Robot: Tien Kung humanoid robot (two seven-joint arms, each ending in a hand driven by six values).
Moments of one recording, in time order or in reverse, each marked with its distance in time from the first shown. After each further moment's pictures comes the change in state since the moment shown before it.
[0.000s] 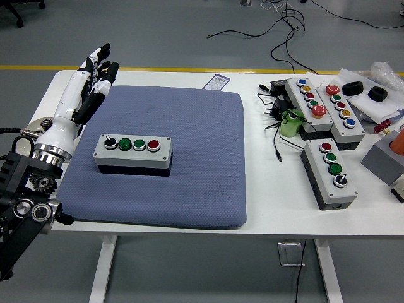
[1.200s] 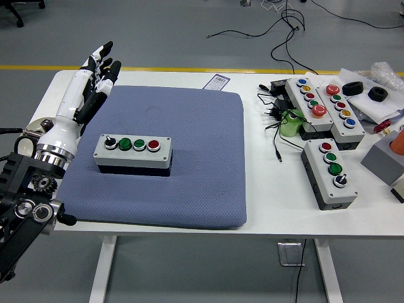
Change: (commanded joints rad) left arm -0.001 0.000 0.007 -0.009 -0.014 0.004 -0.009; right arm -0.002 -0.008 -0.020 0.000 0.005 0.011 -0.001
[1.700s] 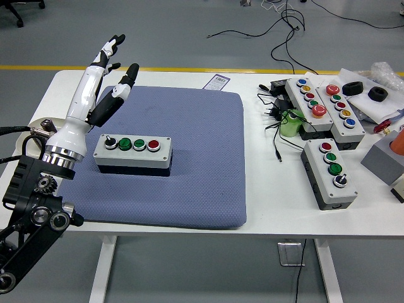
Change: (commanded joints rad) left arm -0.022 -0.004 0.072 -0.015 0.053 0.093 -0.038; right arm 0.012 0.006 0.032 0.000 -0.027 0.003 0.006
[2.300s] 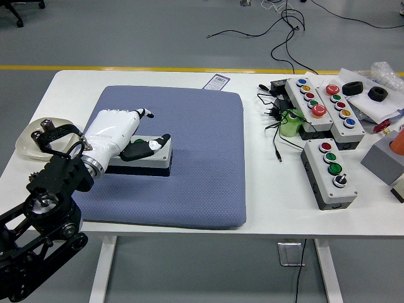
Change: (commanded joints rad) left arm -0.093 0.071 0.162 -0.017 0.702 -0.441 0.485; right arm -0.006 0.000 -0.006 0.000 0.008 0.004 0.002
